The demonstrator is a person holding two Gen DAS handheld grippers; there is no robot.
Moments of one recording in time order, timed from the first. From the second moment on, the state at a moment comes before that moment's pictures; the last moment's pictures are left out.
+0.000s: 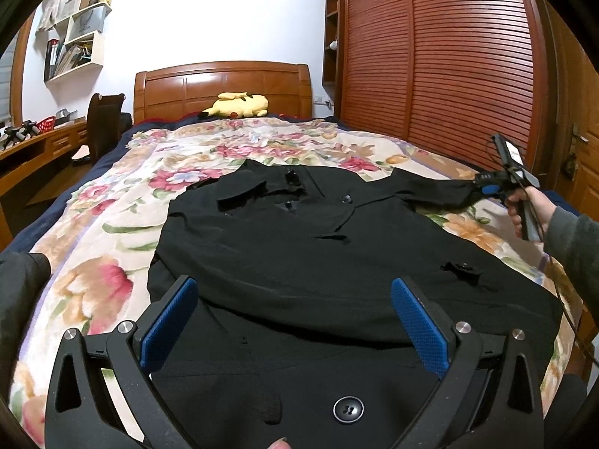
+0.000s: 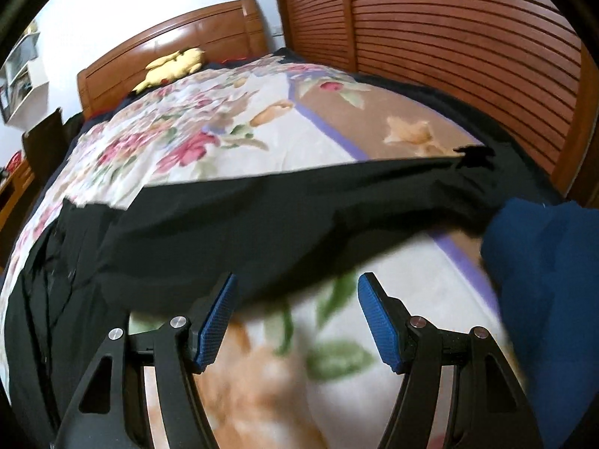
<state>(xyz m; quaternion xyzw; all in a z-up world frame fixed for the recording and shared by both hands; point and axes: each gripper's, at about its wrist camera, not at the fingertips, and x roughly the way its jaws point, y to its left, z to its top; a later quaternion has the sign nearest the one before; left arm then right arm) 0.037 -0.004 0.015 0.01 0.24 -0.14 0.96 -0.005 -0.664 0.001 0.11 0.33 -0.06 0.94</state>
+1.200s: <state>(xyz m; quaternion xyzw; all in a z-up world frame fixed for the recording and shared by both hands) 0.036 0.001 0.013 0.02 0.25 -0.14 0.96 -0.061 -0.457 0.064 -0.08 0.22 0.17 0.96</state>
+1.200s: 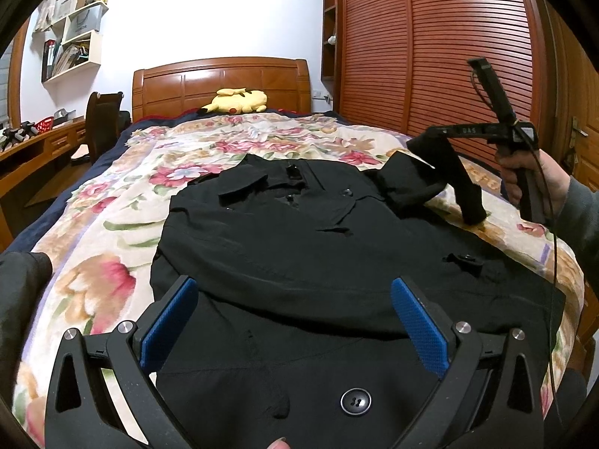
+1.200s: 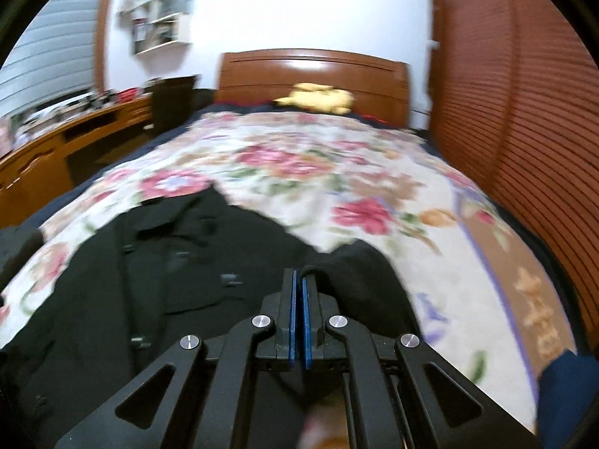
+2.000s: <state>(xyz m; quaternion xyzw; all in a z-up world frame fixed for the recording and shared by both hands) 0.030 0.012 0.017 0.01 0.25 -0.14 0.96 -0.100 -0.416 0.013 -0.10 0.32 0.28 0.90</state>
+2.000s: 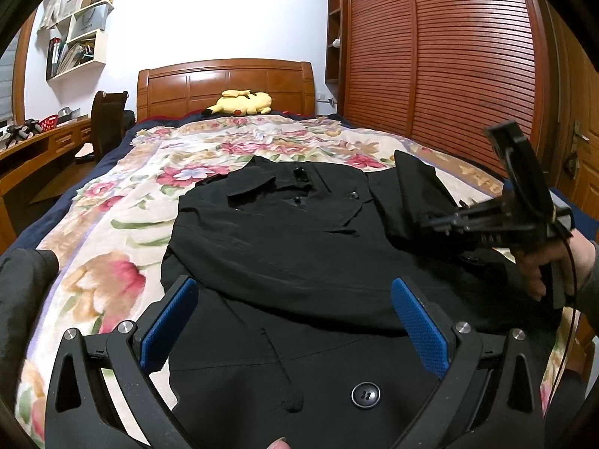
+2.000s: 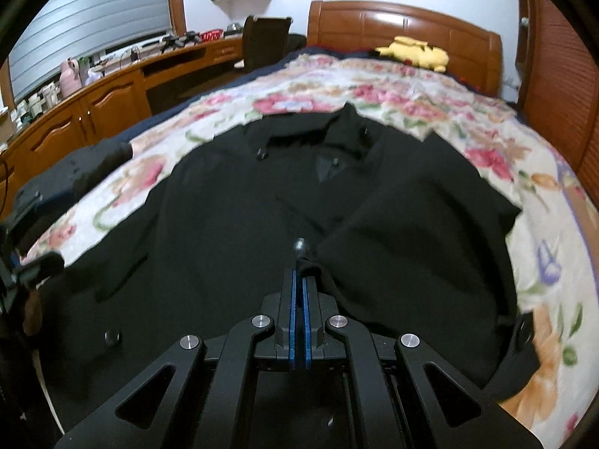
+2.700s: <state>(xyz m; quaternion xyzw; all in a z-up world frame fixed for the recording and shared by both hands) 0.031 0.010 0.017 0.02 0.25 -0.14 0.96 -0.086 -0.474 0.053 -0.09 0.28 0.16 0.94</state>
